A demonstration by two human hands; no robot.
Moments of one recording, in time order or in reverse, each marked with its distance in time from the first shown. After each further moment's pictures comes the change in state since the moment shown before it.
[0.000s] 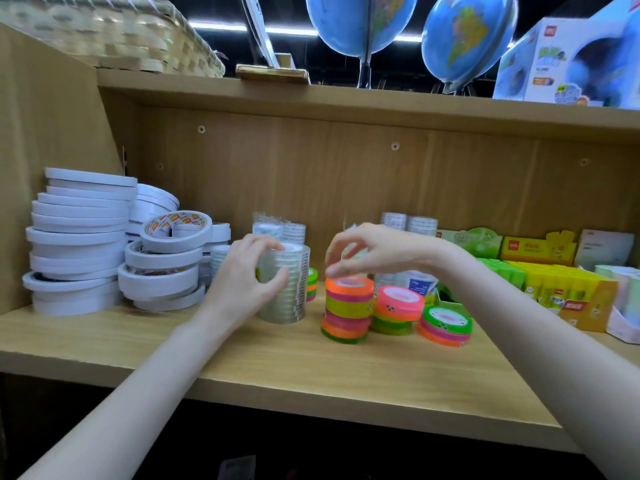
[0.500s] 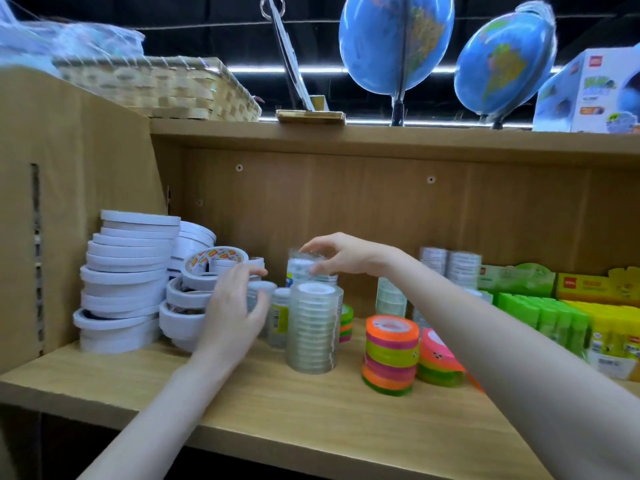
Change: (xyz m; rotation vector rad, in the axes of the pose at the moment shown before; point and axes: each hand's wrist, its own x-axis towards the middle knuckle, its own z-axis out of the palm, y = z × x) left_hand 0.000 -0.025 -0.033 0.088 0.173 -0.115; right_hand 0.117 -0.012 0.005 0.167 0.054 -0.084
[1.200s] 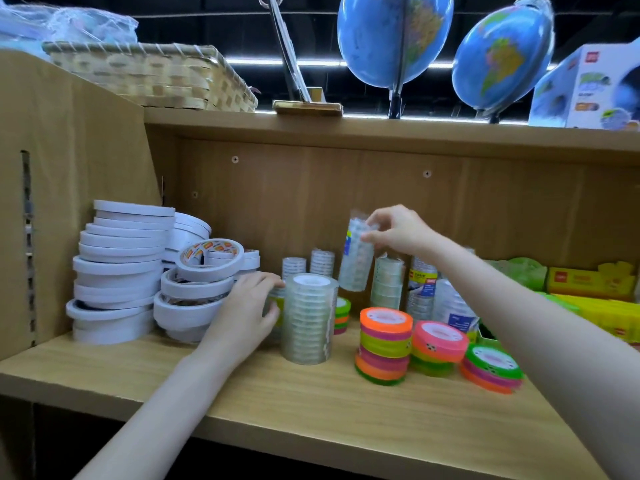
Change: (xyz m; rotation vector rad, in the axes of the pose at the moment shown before) left_hand -0.004 -0.012 0.016 0.161 -0.232 0.101; right_hand -0.038 0.040 -0.039 -0.082 0.462 0.184
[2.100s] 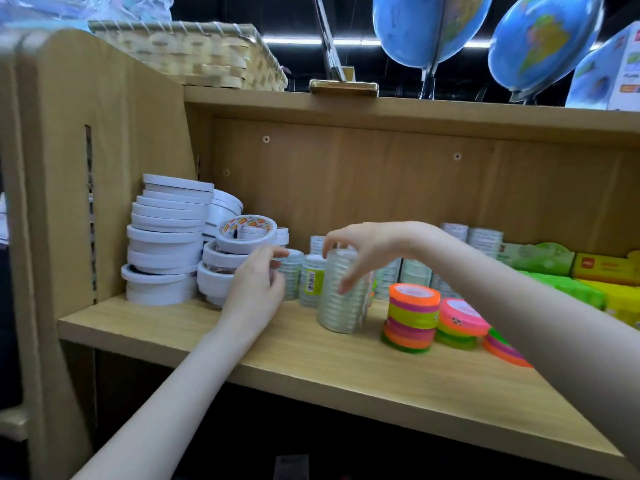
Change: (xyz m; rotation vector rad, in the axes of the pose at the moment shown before) left_hand -0.019 0.001 -0.024 -0.228 0.192 -0.200; right_hand -0.043 -0.097 0.033 -0.467 -0.612 -0.190
